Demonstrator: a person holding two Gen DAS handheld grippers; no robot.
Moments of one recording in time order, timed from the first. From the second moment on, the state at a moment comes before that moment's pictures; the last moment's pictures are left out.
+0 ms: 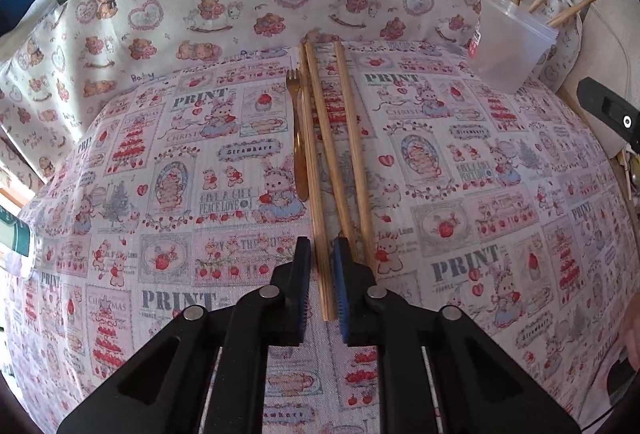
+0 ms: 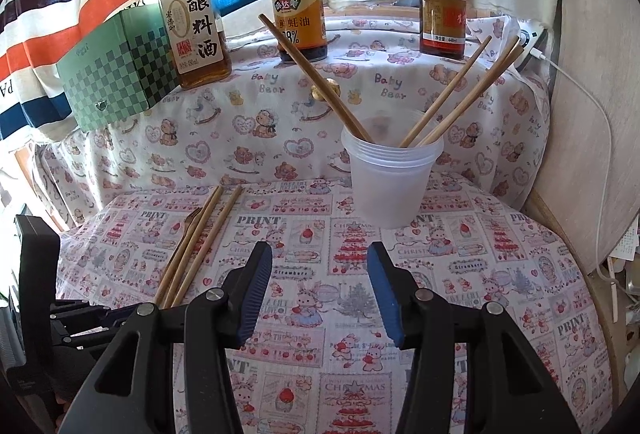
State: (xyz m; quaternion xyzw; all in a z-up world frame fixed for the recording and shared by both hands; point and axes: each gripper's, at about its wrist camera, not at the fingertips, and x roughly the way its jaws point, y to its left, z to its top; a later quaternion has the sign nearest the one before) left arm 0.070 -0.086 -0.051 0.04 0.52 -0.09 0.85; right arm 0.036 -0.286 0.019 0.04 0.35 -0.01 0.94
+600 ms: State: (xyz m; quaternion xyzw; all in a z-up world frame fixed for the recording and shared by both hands) left arm 0.037 -0.024 0.034 -0.08 0.32 -0.09 0.94; right arm 0.051 -0.244 -0.026 0.04 0.45 0.12 0.88
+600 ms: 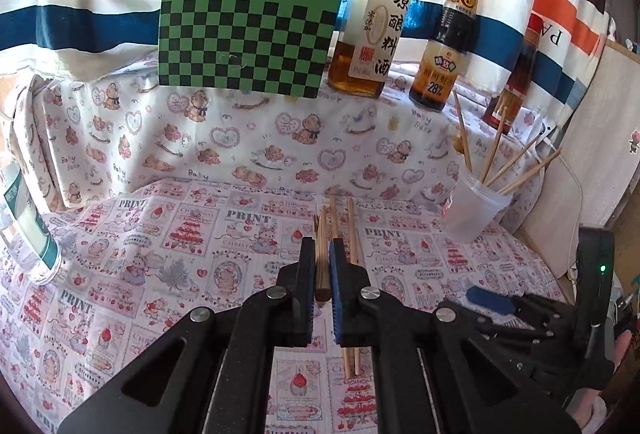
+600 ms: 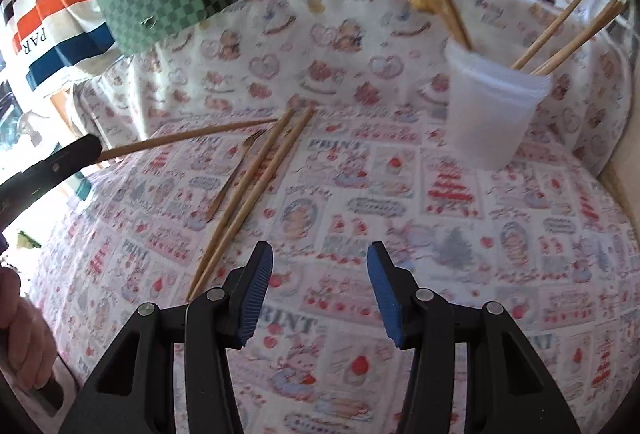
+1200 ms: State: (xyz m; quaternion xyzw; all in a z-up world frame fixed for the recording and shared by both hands) left arm 0.055 0.003 0.016 -0.12 0.34 -0.05 0.93; right arm 0.064 -0.161 -0.046 0.00 0.53 0.18 0.83
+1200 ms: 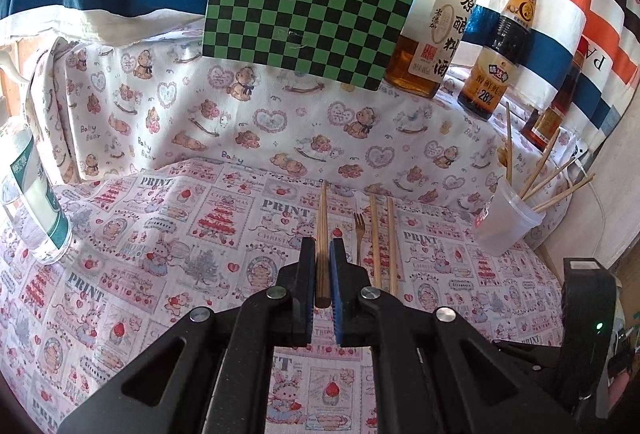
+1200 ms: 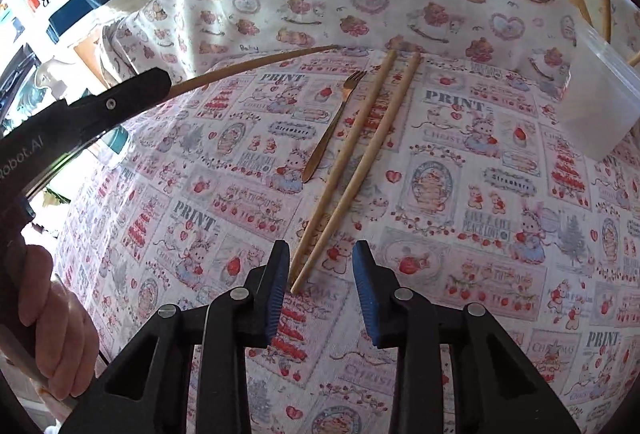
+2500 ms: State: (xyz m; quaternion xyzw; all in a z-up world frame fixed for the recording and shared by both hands) left arm 0.039 0.005 0.036 -0.10 0.27 -0.07 0.95; right arm 0.017 -0.249 0.071 0.03 0.31 0.05 0.95
